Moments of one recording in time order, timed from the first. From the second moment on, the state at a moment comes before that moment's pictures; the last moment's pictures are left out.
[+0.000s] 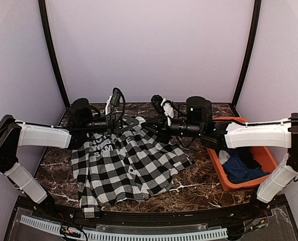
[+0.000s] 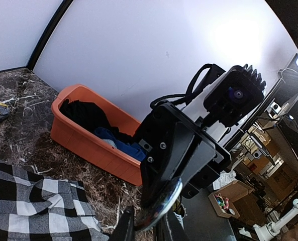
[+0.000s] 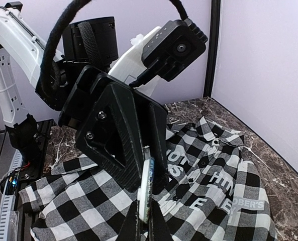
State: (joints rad) left arm -0.59 1.55 0.82 0.79 0.93 -0.72; right arm 0.93 1.55 1.02 0.36 -0.36 -0.05
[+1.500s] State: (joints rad) left arm -0.54 1.43 0.79 0.70 0.93 -0.64; right arm 0.95 1.59 1.12 0.23 -0.20 0.06
